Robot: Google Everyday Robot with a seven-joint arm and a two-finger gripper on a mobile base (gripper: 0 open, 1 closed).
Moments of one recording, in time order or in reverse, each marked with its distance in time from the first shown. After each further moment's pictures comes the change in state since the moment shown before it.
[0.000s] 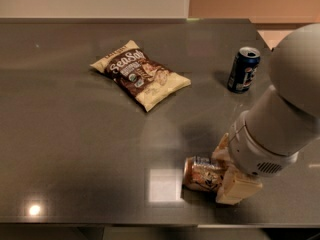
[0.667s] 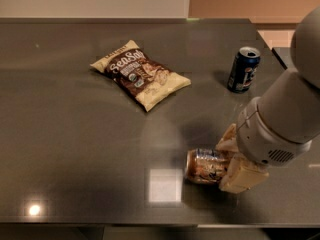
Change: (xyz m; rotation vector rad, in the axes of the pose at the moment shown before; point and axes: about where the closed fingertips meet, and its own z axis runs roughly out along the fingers) arm -0.004 -0.008 -0.024 0.019 -0.042 0.013
